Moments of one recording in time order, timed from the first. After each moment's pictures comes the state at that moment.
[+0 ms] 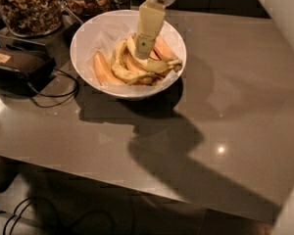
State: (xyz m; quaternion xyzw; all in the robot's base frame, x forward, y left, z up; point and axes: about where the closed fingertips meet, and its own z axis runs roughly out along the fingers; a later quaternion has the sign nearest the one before) arm 0.580 -0.023 1.007 -0.60 0.78 -0.02 0.15
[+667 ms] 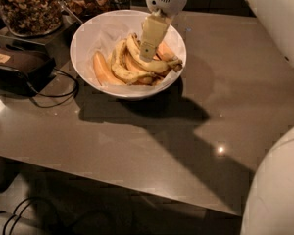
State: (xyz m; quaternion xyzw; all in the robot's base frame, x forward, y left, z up) arm 0.596 -0.032 0.973 -0.57 0.81 0.04 0.13
